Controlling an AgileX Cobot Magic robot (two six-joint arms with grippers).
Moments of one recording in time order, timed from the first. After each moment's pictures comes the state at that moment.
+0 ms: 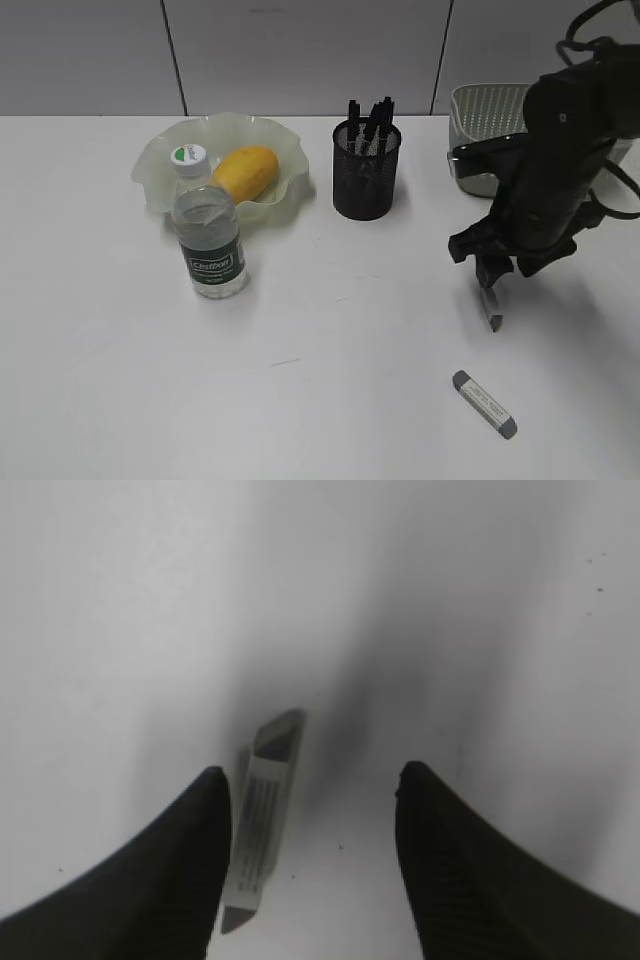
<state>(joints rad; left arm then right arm) -0.27 -0.01 -0.54 0.17 1.06 -0.18 0.37 1.96 -1.14 -0.14 0.67 0.22</state>
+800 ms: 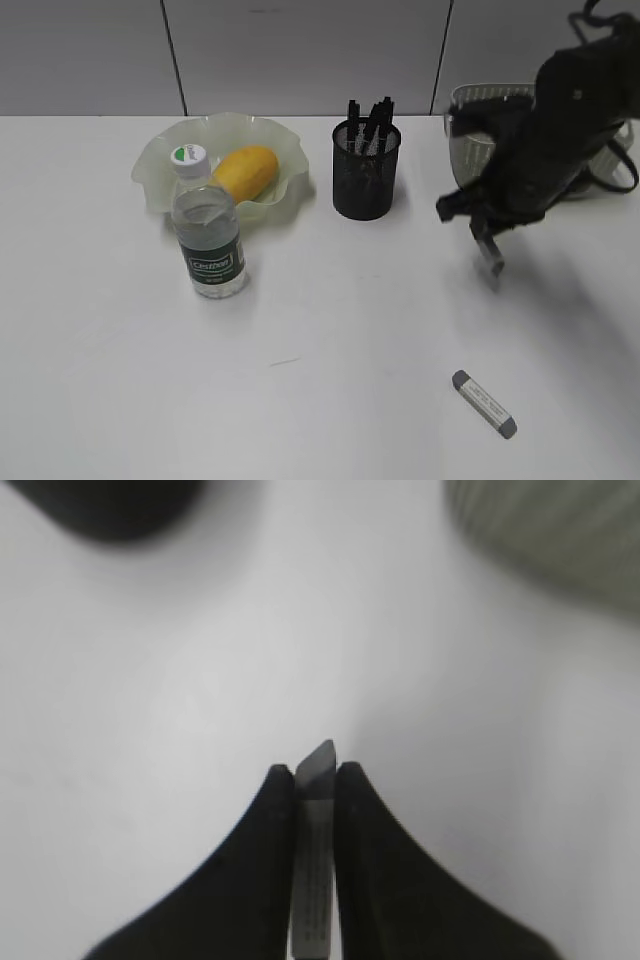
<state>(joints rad) -0.27 -0.01 -0.54 0.17 1.06 -0.18 0.37 1.87 -1.14 -0.11 0.50 0.19</state>
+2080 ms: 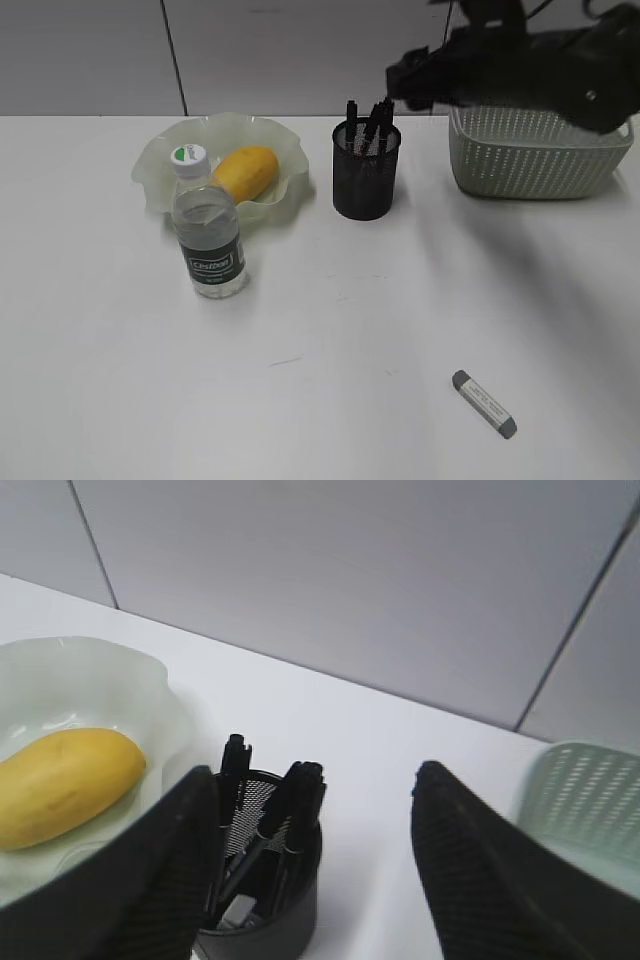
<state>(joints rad) -0.27 -0.01 -0.54 0.17 1.06 -0.18 0.38 1.81 -1.14 -0.38 -0.22 0.38</state>
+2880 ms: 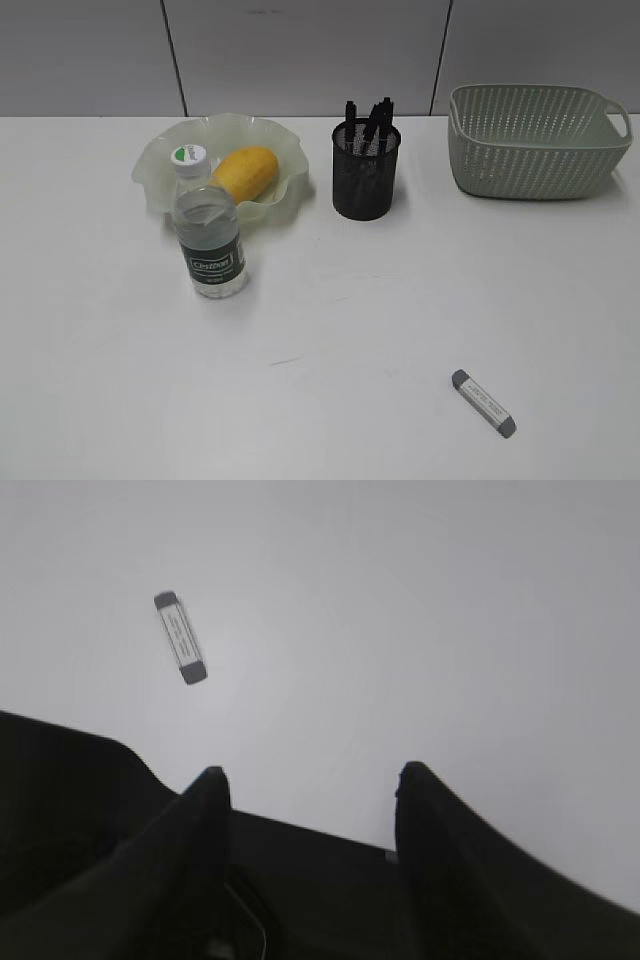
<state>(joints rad) -0.27 -0.01 -0.54 0.17 1.06 -0.18 0.38 0.43 -0.58 -0.06 1.10 0.10</state>
